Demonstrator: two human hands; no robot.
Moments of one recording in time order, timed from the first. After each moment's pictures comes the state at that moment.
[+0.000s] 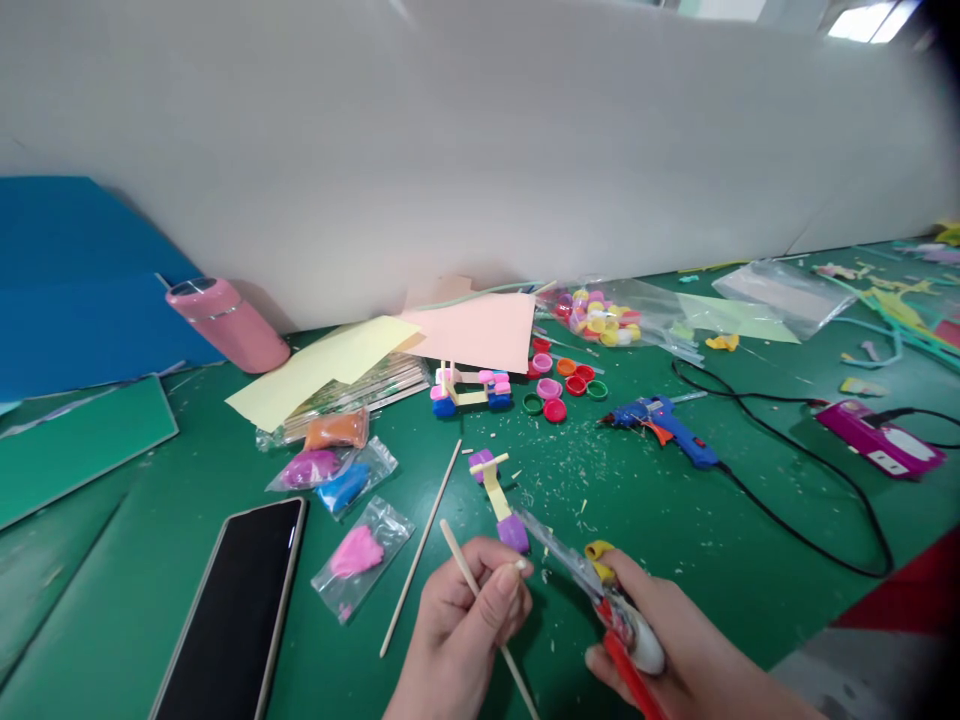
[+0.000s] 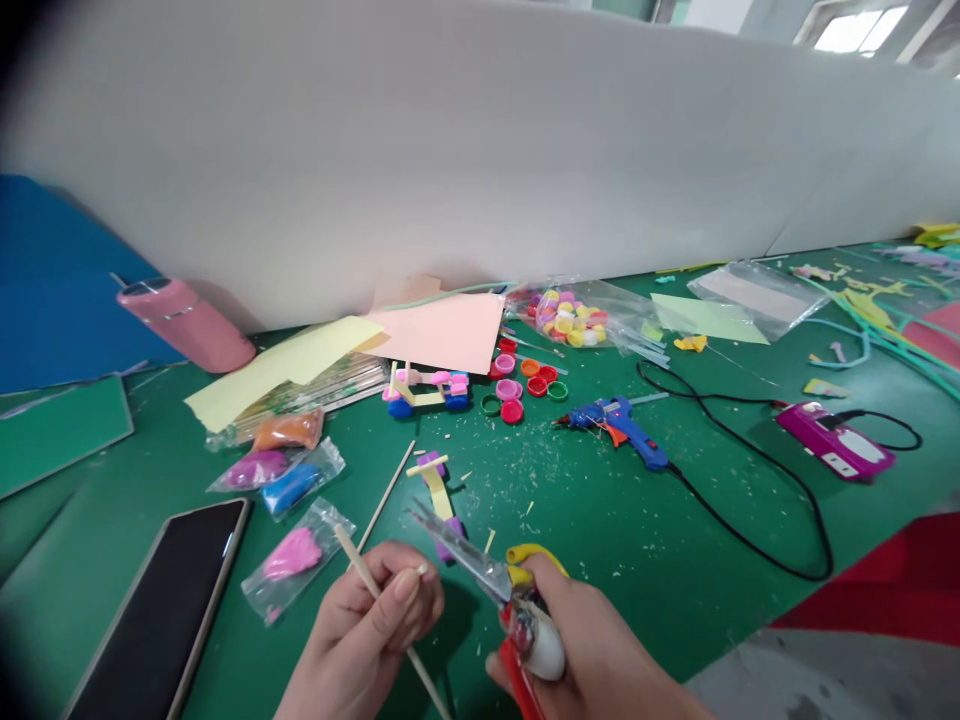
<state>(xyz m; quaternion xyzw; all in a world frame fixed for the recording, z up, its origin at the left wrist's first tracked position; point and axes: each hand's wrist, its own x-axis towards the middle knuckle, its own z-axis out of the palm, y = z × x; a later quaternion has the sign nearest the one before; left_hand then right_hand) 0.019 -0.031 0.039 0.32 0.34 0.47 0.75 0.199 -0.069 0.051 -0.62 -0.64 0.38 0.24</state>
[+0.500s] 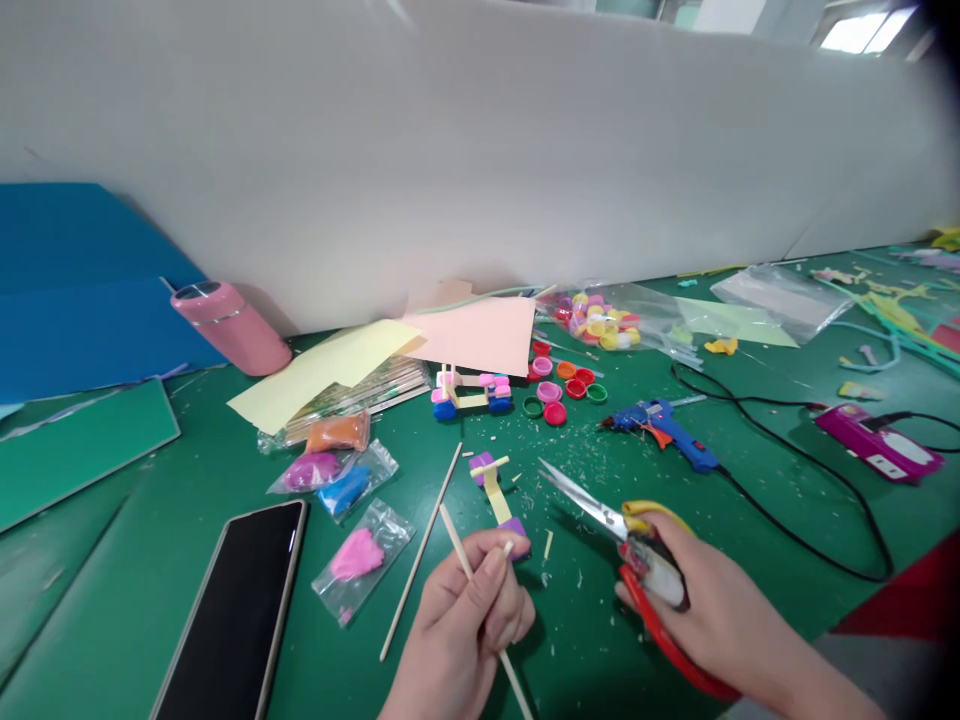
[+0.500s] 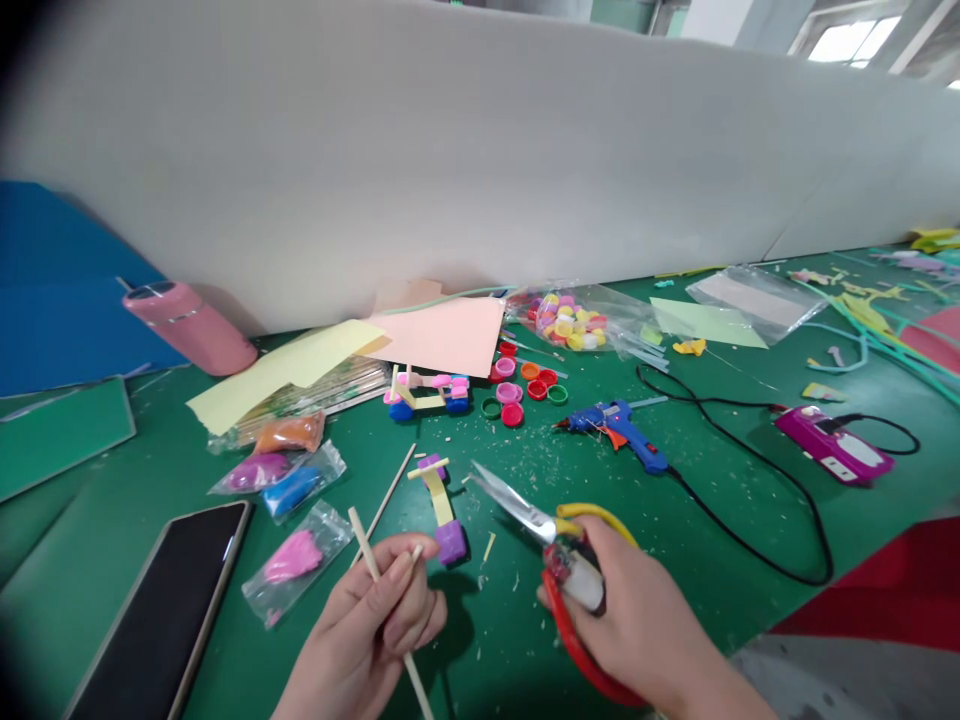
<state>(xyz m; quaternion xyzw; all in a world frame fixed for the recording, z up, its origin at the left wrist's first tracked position) 0.019 -0.025 0.039 0.22 0.30 0.47 0.80 0.231 -0.056 0.042 -0.68 -0.65 0.29 0.18</state>
